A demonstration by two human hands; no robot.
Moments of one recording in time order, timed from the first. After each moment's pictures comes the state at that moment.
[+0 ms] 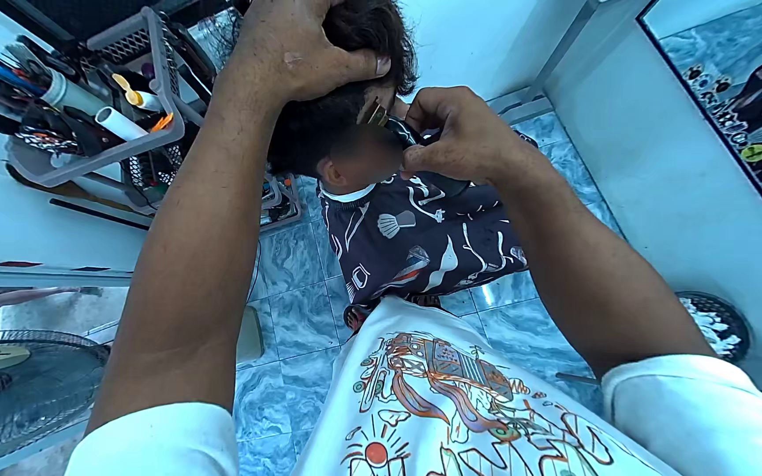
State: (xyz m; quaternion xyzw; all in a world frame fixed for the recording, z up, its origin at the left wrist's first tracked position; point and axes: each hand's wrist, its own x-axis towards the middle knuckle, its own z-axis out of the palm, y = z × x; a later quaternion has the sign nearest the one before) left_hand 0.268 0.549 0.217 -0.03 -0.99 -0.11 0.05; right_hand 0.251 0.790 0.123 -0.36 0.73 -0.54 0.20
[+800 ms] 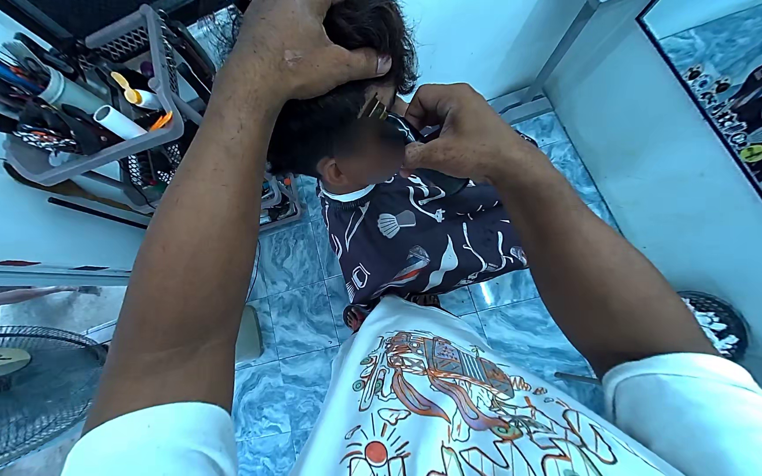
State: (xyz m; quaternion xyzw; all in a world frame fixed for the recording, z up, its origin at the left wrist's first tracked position) left_hand 0.266 0.547 0.215 -0.03 -0.99 -0.12 0.05; right_hand 0.249 0.787 0.121 -0.36 0.74 -0.54 0.20
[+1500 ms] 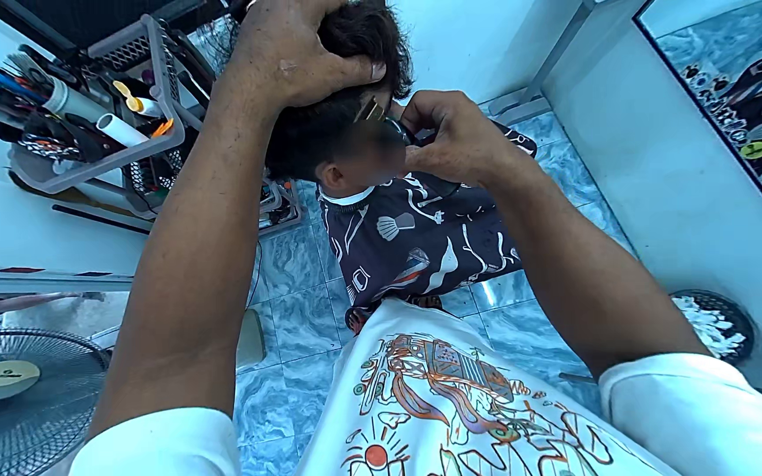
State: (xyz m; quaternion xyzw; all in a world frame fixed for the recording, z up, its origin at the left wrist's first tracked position) left_hand 0.265 0.544 0.216 -0.04 -0.99 -0.10 0.05; right_hand 0.247 0.786 0.115 -0.37 0.73 -0.55 0.18
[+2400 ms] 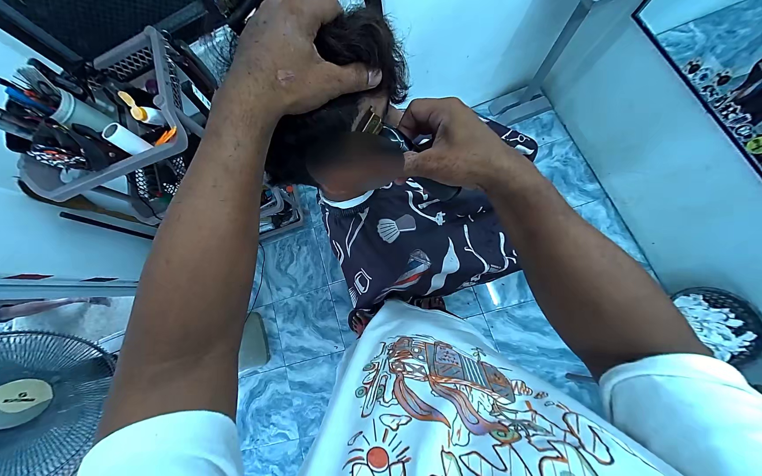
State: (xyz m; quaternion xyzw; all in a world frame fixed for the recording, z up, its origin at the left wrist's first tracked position) left_hand 0.262 0.540 0.214 -0.06 -0.99 -0.09 0.06; right_hand 0.250 0.787 0.117 -0.35 0.73 -0.55 0.21
